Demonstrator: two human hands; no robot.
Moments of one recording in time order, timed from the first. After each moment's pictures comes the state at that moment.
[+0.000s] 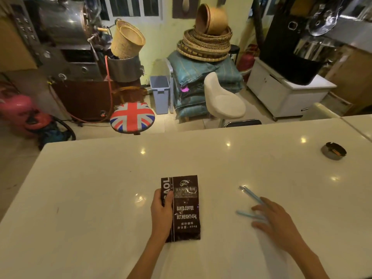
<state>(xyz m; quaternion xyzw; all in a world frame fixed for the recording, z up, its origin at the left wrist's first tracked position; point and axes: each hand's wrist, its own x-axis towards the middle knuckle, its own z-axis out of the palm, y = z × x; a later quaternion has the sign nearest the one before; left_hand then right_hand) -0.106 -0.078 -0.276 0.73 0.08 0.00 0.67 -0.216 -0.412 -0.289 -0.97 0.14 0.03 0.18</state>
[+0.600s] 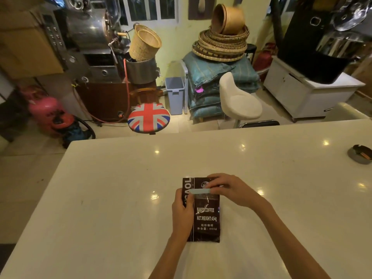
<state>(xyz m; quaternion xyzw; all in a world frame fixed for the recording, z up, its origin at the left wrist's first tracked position) -0.116 -0.086 -0.271 0.75 0.05 0.00 0.66 -0.090 -0.277 -0.210 -0.87 -0.08 0.14 0.46</state>
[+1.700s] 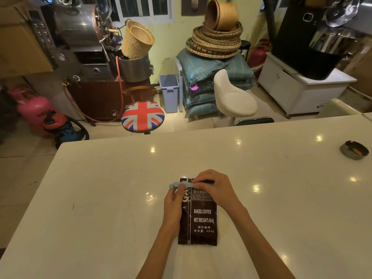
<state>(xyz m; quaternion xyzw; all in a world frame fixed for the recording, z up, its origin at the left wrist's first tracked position) -0.096 -0.082 -0.260 0.57 0.14 -0.17 0.80 -0.086 -0.238 -0.228 -0.82 0.02 -0.02 0.57</state>
